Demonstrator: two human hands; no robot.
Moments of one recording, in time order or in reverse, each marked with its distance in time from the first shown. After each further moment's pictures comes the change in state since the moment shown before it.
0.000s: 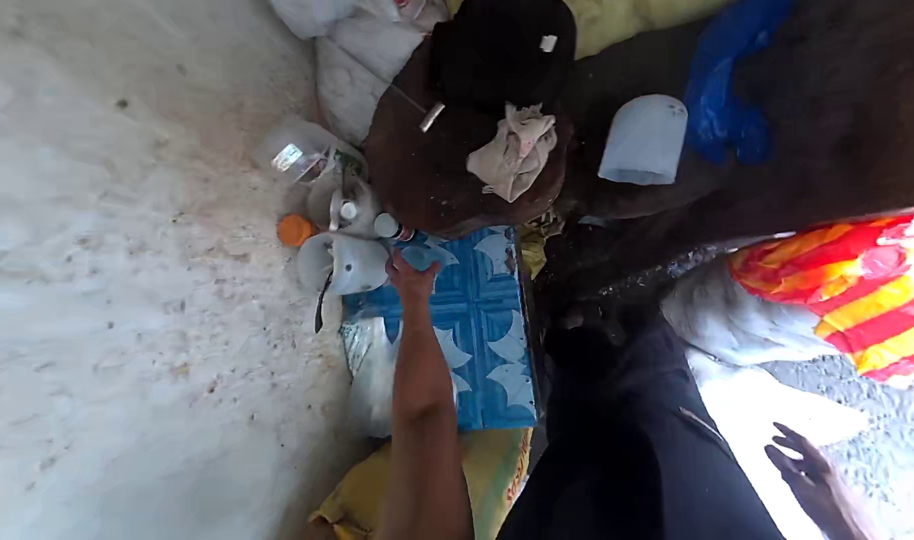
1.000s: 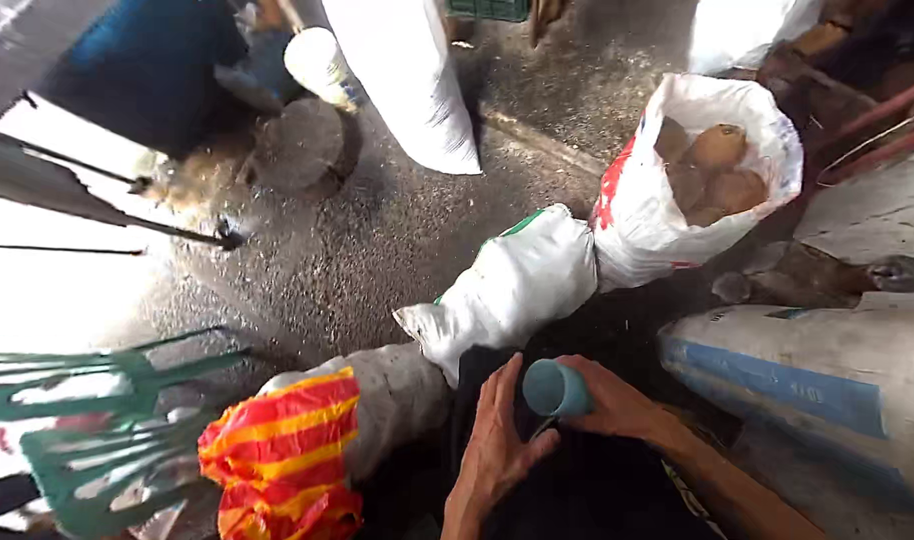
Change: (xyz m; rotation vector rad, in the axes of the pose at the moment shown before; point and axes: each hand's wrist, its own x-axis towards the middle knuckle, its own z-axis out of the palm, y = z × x) left_hand -0.869 0.134 0.076 -0.667 1.989 -2.323; right_hand -0.305 0.264 0.175 1.042 1.387 0.183
